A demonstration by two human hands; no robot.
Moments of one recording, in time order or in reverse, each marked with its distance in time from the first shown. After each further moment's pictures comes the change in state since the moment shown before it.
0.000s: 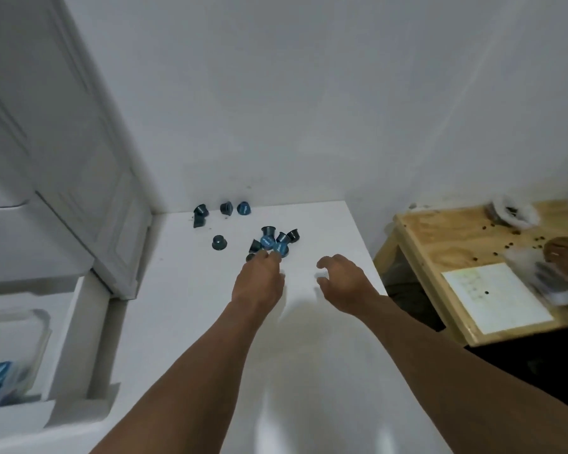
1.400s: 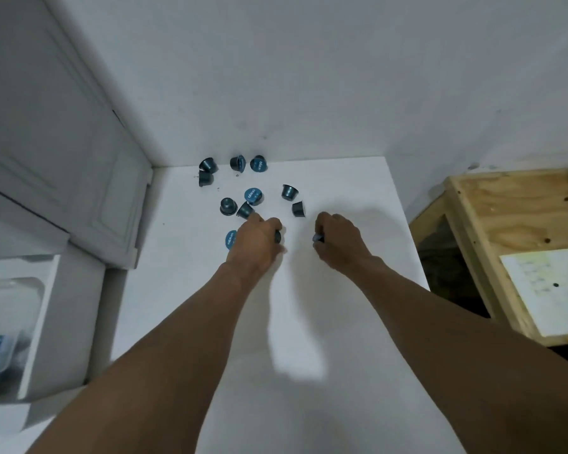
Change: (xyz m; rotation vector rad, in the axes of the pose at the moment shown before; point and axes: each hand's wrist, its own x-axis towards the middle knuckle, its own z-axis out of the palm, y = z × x) left_hand 0.073 -0.051 0.031 -0.004 -0.158 -0.110; right_hand 0.098 -0.002 0.051 0.131 -0.041 -0.056
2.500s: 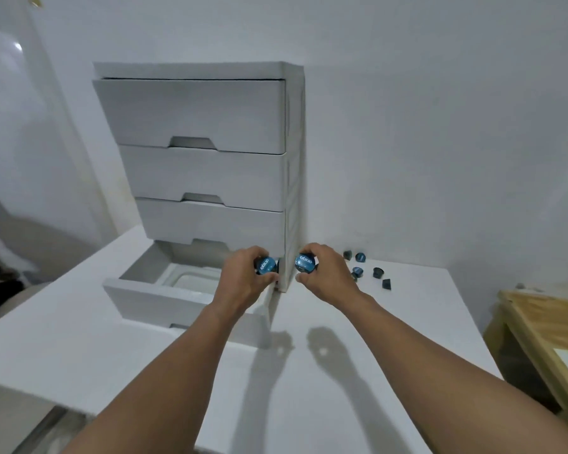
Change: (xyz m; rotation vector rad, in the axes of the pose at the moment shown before) left_hand -0.391 -0.095 -0.182 -0.257 0.739 -0.041; right_hand -0.272 -0.298 -0.014 0.289 0.210 -0.523
